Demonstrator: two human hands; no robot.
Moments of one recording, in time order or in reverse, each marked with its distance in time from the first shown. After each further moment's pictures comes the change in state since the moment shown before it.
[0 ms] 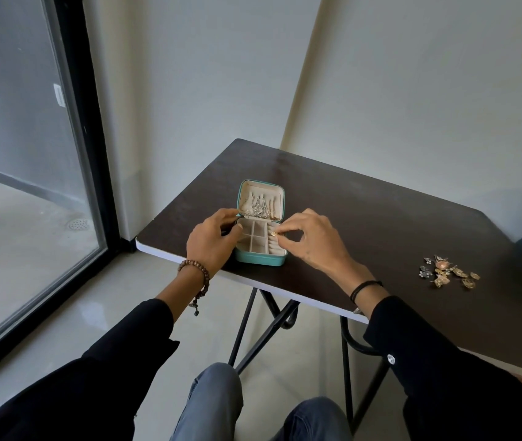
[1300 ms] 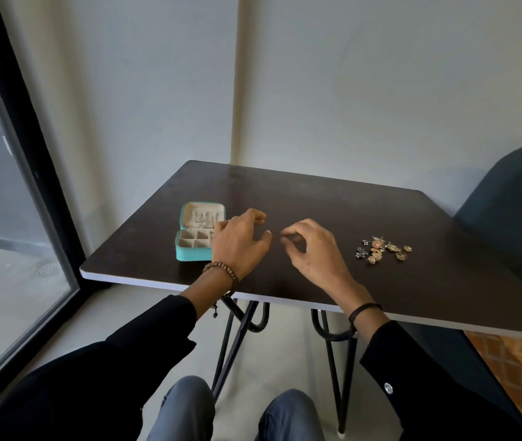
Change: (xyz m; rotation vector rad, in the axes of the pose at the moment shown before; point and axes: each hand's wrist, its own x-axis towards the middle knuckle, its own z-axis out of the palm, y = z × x) left_hand -0.033 0.114 0.093 0.313 -0.040 0.392; right_hand -0.091 0.046 -0.064 0.097 0.274 0.155
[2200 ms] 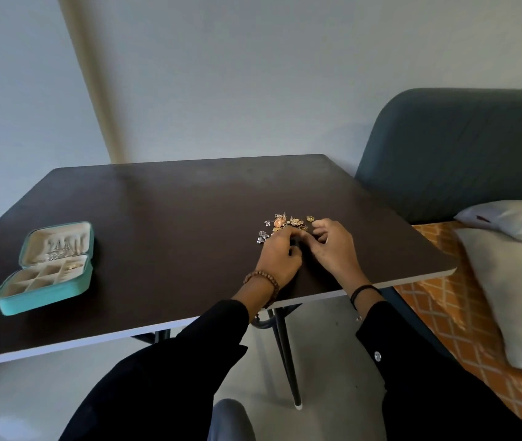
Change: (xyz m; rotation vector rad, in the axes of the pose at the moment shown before) left_hand 0.007 0.156 0.209 -0.429 -0.482 0.152; right_hand -0.063 0.197 -0.100 -0.050 0.245 0.639
